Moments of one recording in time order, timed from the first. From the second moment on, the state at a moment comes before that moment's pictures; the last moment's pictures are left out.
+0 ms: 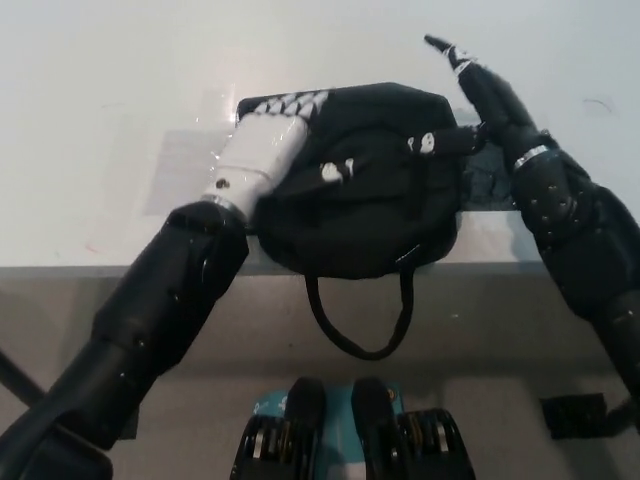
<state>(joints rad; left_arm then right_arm) -0.85 0.23 -0.43 0.52 0.79 -0.05 0.14 -0.93 -0.25 0.24 0.72 -0.38 -0.12 -0.03</state>
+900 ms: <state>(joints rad) -0.75 0.33 -0.15 -0.32 0.47 0.11 -0.20 -0.74 -0.31 -0.13 -0.30 -0.01 0.20 0.14</state>
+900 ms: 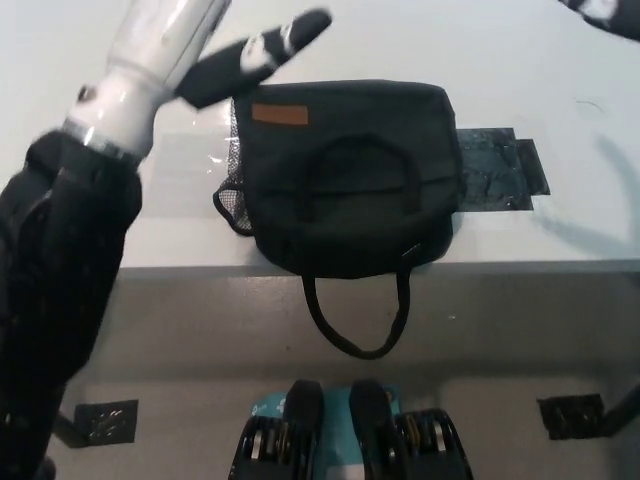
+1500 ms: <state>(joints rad) 0.07 0.20 -0.11 -0.82 0.20 0.08 -0.20 -0.02 -0.12 -0.02 -0.83 0.10 0.12 0.14</state>
